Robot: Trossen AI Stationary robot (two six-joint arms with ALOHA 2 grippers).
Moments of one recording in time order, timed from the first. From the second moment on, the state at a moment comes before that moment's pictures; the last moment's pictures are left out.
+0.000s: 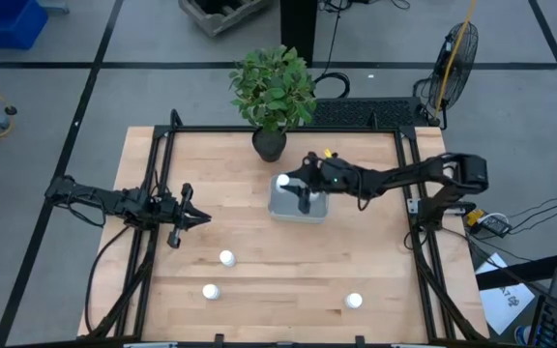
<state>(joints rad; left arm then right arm) -0.25 0.08 0.01 0.08 -0.11 -0.04 -0.18 1.61 0.76 0.56 0.00 -0.01</state>
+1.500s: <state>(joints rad) -0.25 0.08 0.01 0.08 -0.11 -0.04 -0.23 1.83 0.76 0.63 0.00 0.04</state>
